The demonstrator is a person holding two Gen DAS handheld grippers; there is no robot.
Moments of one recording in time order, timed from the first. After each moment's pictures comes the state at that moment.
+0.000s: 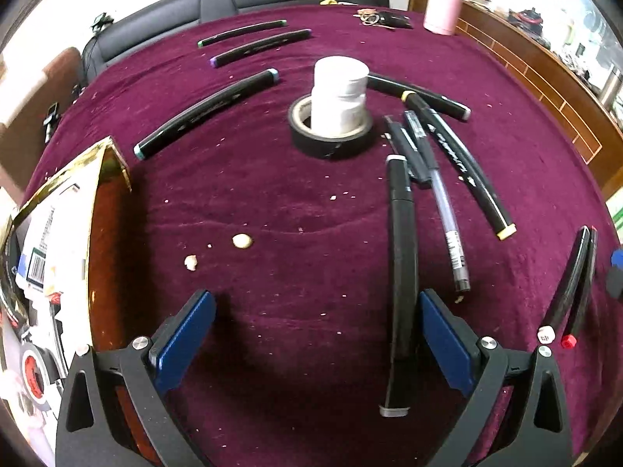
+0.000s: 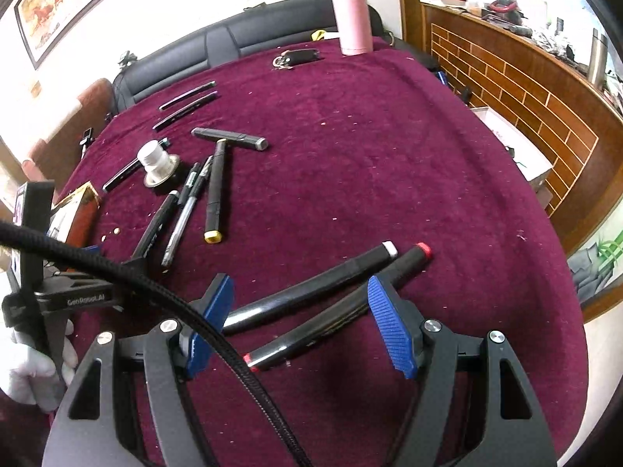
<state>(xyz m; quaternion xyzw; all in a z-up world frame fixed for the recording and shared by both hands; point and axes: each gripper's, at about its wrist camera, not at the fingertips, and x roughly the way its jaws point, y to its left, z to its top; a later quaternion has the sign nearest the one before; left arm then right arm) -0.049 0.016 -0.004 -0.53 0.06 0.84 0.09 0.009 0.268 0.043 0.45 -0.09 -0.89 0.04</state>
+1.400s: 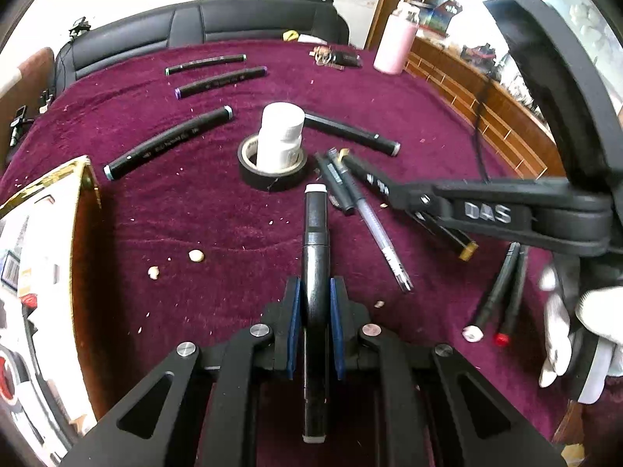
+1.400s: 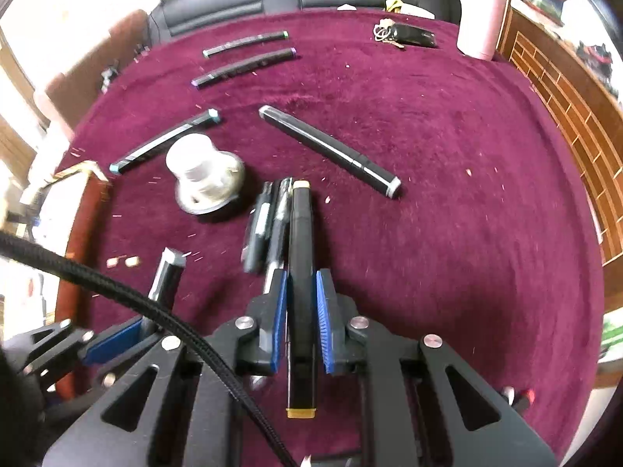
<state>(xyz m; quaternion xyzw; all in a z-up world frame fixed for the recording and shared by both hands) -0.023 0.008 0.028 -0.47 -0.01 0.86 0.19 -0.100 0.179 0.034 0.53 -0.02 -0.84 0.12</state>
